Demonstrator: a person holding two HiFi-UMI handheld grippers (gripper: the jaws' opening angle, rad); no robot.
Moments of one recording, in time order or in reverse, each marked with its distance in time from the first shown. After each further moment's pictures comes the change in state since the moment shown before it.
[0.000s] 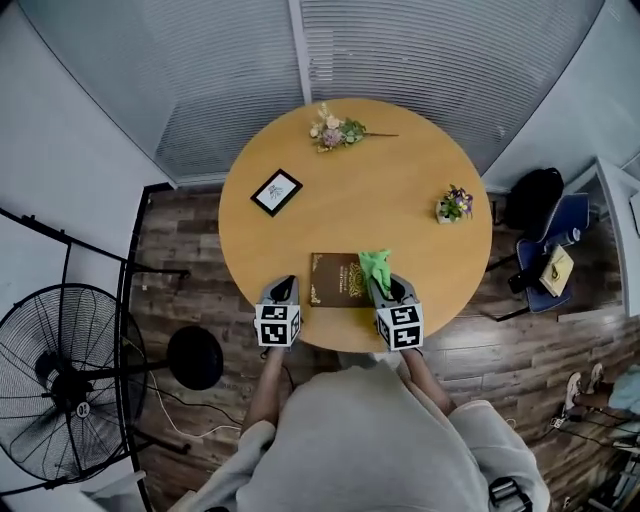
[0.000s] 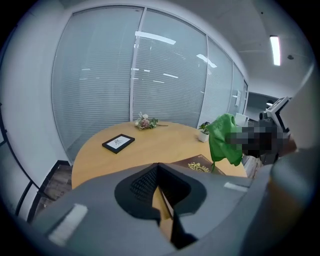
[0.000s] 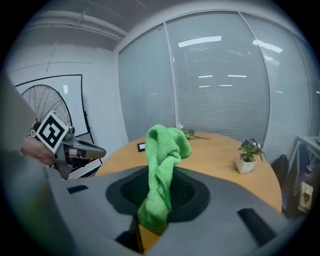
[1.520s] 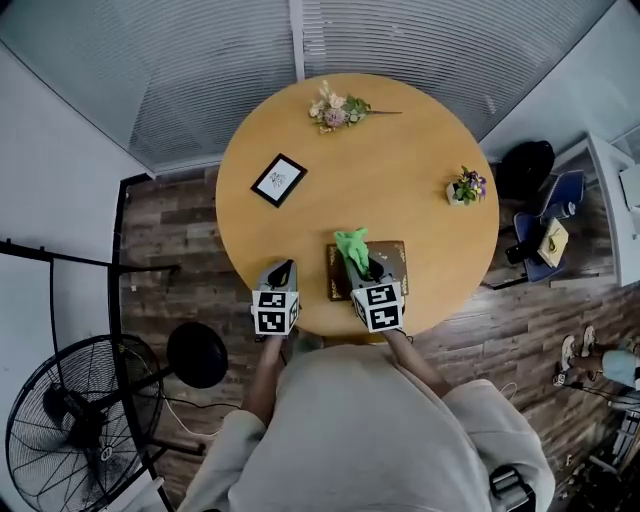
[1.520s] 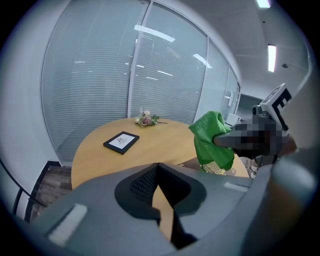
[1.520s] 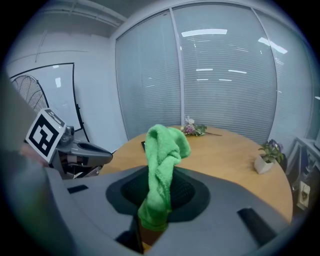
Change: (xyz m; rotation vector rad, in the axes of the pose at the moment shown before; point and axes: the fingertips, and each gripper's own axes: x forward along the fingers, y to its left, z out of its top) left arm 0.022 0.070 0.004 0.013 0.037 -0.118; right arm 0.089 0.080 0.029 0.012 0.106 -0.048
